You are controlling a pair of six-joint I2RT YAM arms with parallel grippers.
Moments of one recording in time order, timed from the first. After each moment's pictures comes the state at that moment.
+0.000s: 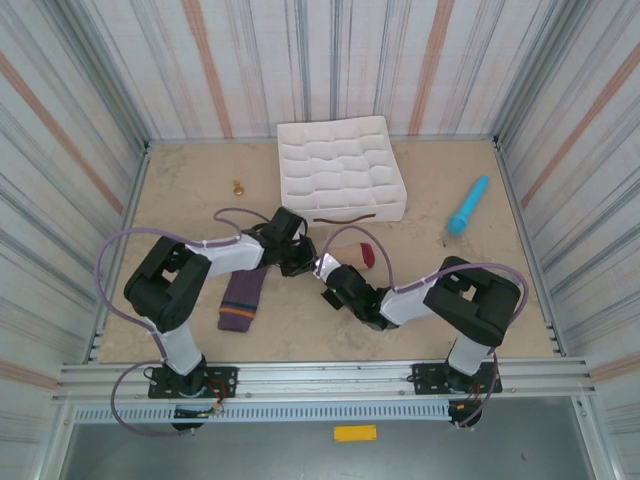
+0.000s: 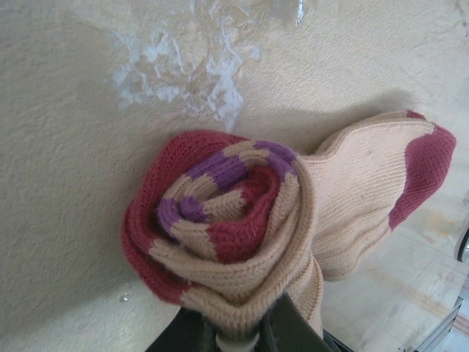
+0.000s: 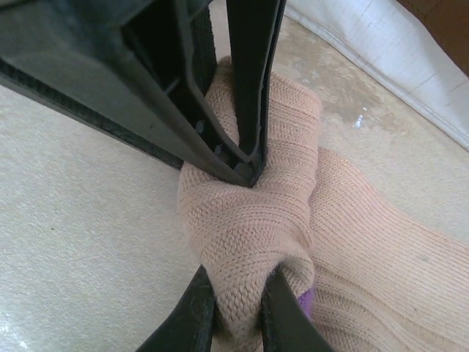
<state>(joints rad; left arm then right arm) -0.63 1.77 0.95 -0.17 0.35 -0.95 1.01 1.71 0.55 0.49 0.40 -0.03</state>
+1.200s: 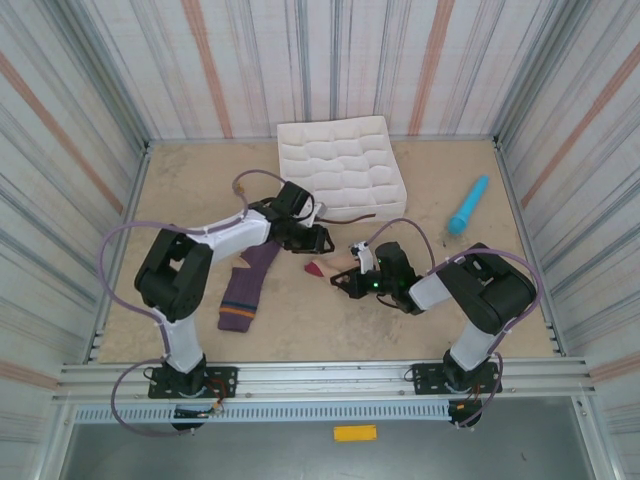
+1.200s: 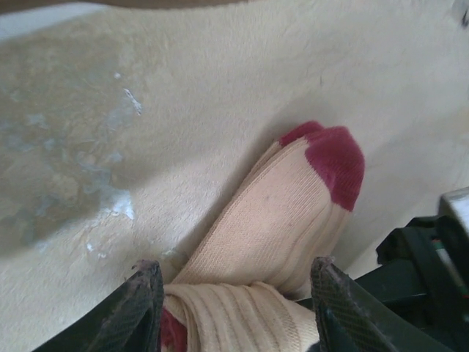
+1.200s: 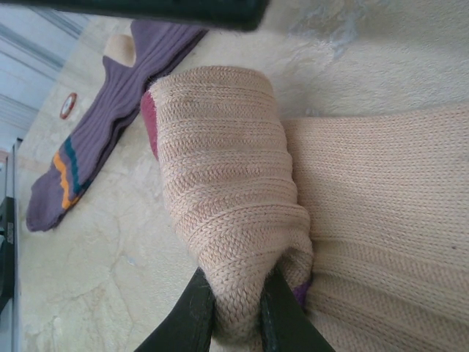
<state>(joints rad) -0.60 1.86 1.25 -0.45 0.44 -0.37 0.61 1.70 0.40 0.72 -0.52 0.46</state>
